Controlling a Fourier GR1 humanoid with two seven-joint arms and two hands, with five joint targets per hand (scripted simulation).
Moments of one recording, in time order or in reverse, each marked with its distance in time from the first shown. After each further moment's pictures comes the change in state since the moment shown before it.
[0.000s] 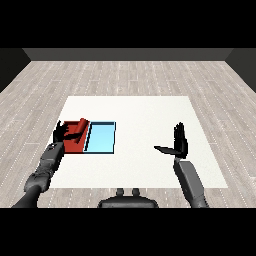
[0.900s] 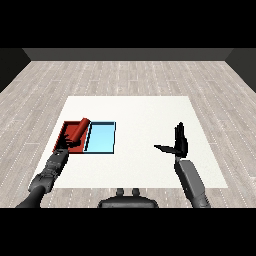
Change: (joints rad) left arm 0.020 -0.049 -0.103 0.138 -0.088 0.151 0.228; right arm -0.016 -0.024 0.017 0.024 0.016 -0.063 0.054
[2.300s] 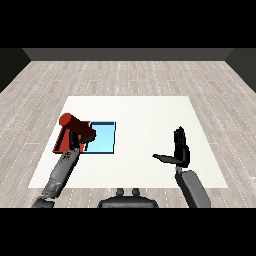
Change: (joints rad) left arm 0.354 -0.065 -0.180 -1.060 0.085 0.085 -0.089; right arm 0.171 -0.034 0.113 -0.301 -0.012 -0.034 0.004
